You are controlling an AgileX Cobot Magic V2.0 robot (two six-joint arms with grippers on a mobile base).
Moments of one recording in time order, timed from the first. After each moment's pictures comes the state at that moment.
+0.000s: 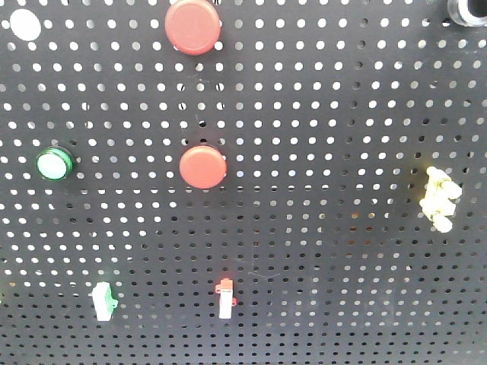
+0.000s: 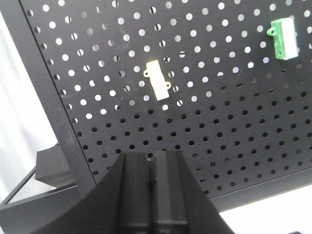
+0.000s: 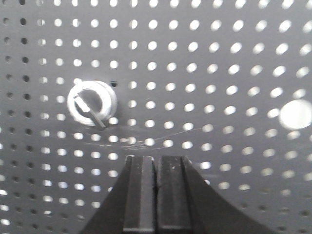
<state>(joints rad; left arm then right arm) -0.08 -0.01 0.03 0.05 -0.04 0.22 0.19 0.76 -1.15 -0.06 0.31 0.02</state>
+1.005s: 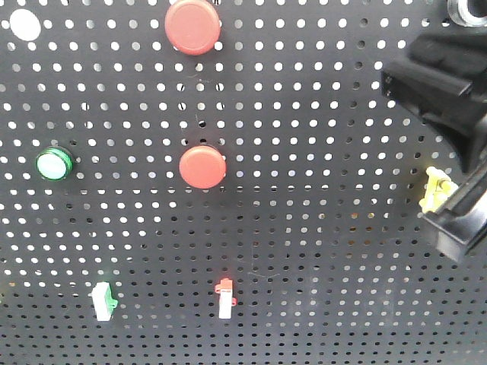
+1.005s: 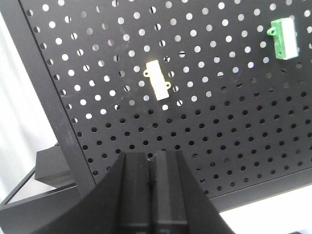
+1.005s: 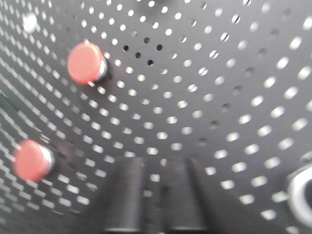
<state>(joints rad) -0.08 -0.01 0.03 0.05 -0.04 0.22 0.65 0.91 -1.15 -0.31 0.15 -0.30</state>
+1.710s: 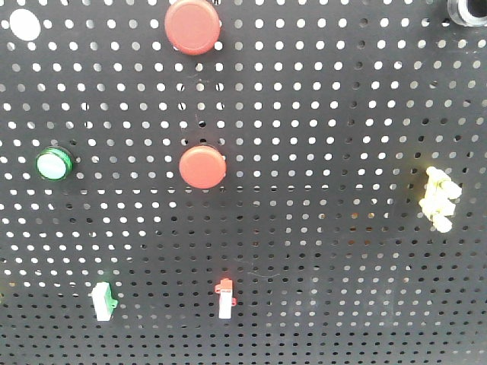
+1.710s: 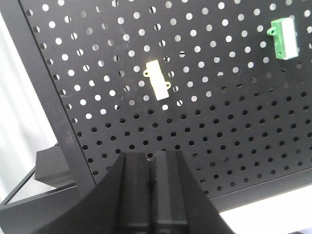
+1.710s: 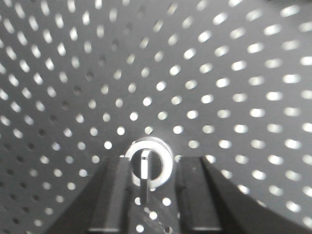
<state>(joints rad) -0.08 -0.01 0.03 0.05 -0.04 0.22 0.65 1.00 -1.53 -0.63 0.66 -0.25</state>
